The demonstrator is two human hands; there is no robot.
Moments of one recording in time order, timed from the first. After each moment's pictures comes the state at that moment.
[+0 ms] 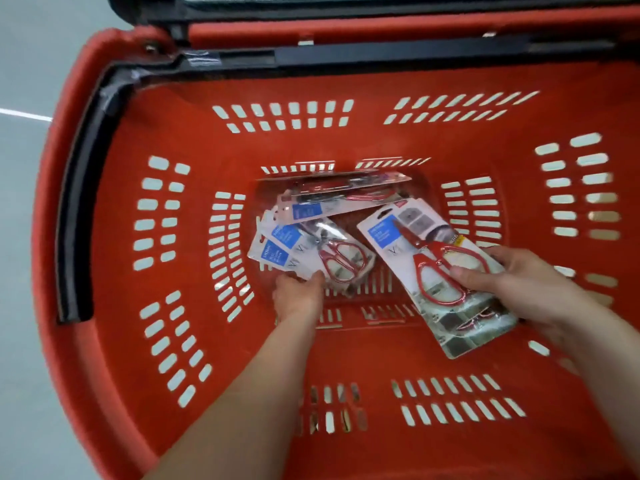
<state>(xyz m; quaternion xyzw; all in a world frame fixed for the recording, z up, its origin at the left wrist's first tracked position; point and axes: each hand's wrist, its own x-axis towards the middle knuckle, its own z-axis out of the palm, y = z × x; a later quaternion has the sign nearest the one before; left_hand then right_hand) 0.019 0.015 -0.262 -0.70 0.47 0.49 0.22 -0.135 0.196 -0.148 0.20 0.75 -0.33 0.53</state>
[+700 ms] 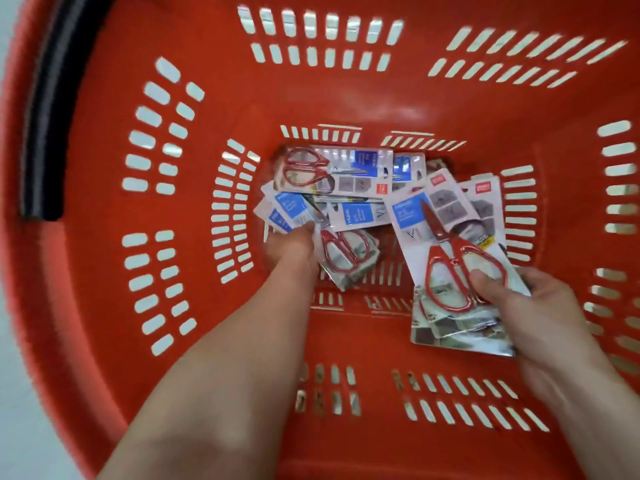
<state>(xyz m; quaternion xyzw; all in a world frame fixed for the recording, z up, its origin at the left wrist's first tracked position) -0.035 -0.018 -0.345 -0.77 0.34 0.53 0.05 -0.079 0.204 -0.169 0.34 0.77 -0.45 0.31</state>
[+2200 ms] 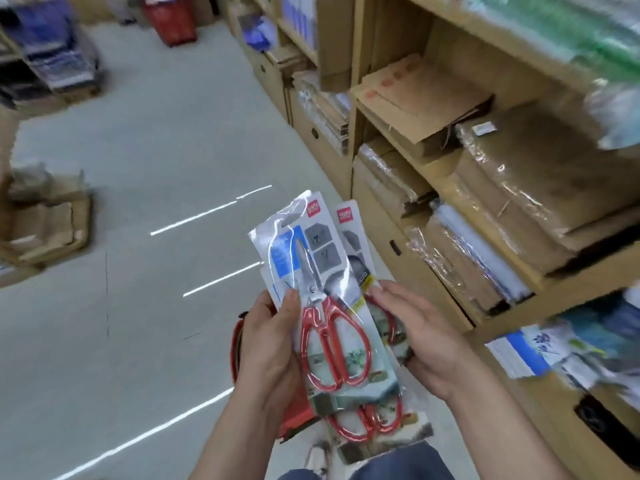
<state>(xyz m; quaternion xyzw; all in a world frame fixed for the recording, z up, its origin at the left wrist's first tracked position) 0.018 0.059 0.500 -0.25 0.49 0.83 0.08 0.028 0.230 0.503 0.18 0.55 -0.79 0.19</state>
